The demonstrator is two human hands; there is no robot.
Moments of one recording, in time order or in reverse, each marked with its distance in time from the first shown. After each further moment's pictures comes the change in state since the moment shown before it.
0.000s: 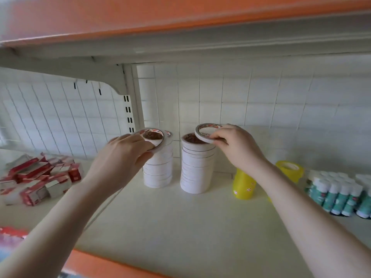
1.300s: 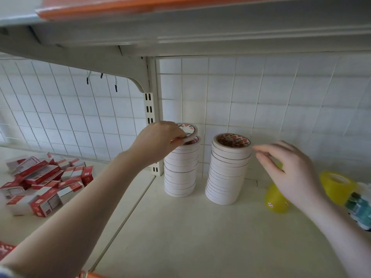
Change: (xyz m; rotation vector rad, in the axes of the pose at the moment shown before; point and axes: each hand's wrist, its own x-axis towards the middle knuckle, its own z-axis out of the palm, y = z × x) left_hand 0.061 -0.064 0.047 -0.158 -0.195 0.047; right_hand -0.028 0.000 0.020 0.020 0.259 -0.039
